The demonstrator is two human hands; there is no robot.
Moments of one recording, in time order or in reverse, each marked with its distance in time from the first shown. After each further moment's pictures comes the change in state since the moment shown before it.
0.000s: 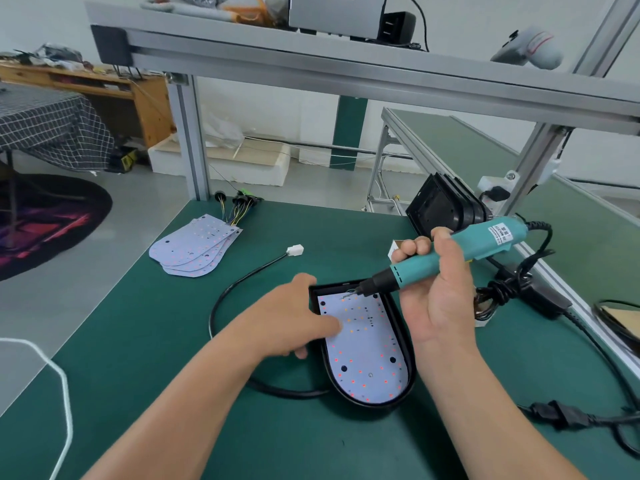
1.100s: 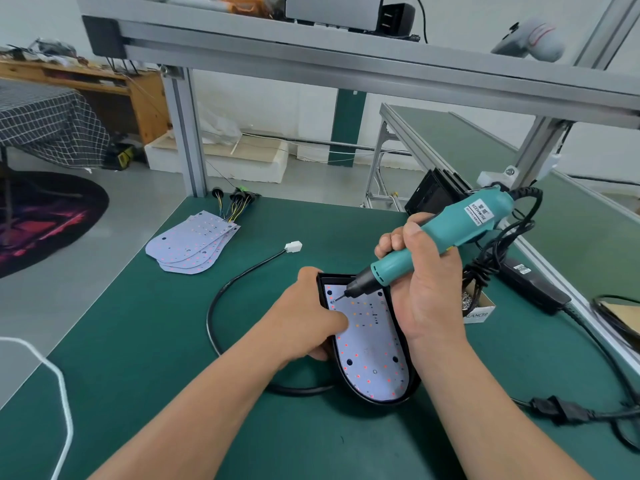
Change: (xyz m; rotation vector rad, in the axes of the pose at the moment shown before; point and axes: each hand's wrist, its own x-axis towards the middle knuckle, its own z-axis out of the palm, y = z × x) left_hand 0.001 0.010 0.023 -0.334 0.067 0.010; right_hand -0.003 0.008 0.010 -0.229 -0.177 -0.091
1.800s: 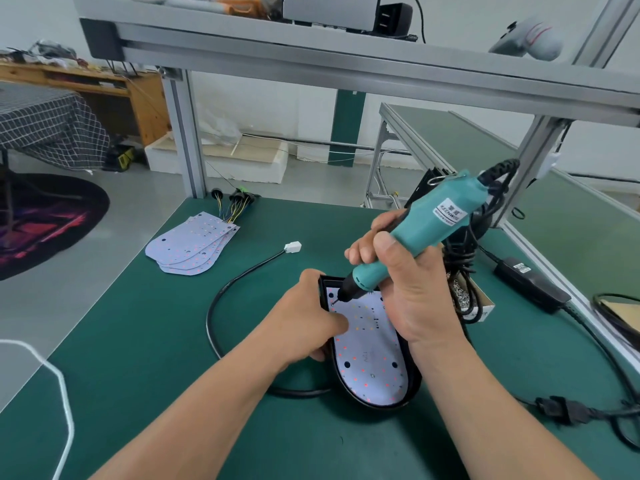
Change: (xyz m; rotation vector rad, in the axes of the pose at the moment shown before) left_hand 0.005 -0.005 0.004 0.032 0.023 0.015; right_hand -0.009 -0.004 0.008 -0.129 -0.316 0.034
